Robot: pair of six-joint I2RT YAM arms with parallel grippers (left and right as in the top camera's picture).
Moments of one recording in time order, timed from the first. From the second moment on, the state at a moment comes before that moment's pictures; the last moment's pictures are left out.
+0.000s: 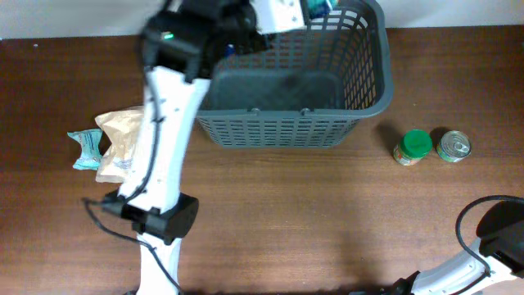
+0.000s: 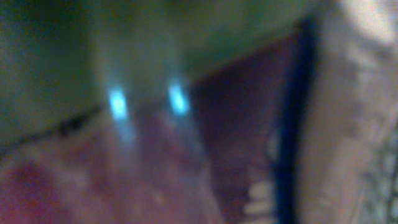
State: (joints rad) left arm -0.42 2.17 2.73 -1.17 0.18 1.05; right arm -0.68 1.95 2.29 -1.23 -0.44 0.22
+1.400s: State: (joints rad) left arm -0.32 1.99 2.79 -1.45 -0.31 0.50; right arm -0.68 1.95 2.29 -1.23 -0.44 0.22
